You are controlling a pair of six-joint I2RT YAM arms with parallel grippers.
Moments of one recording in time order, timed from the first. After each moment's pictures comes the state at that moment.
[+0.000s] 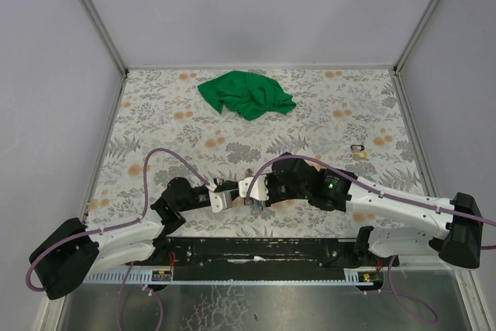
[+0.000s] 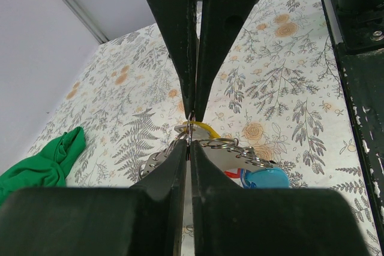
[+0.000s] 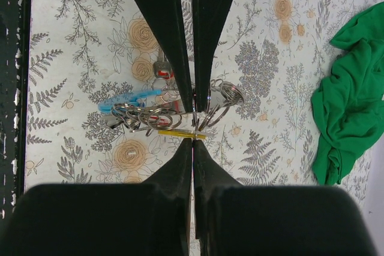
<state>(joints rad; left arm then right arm) -0.82 0.96 0.13 0.90 0.54 0.43 1.14 1.17 0.91 -0.45 -0.04 -0.71</state>
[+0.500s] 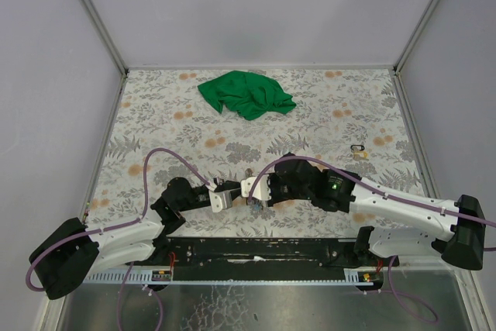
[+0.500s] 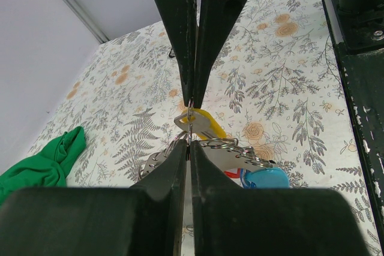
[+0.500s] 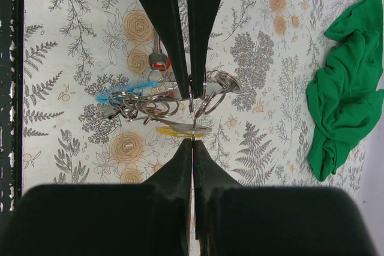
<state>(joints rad) -0.82 0.96 0.13 0.90 0.53 0.43 1.14 1.14 0.91 -0.47 -0.01 -0.71</state>
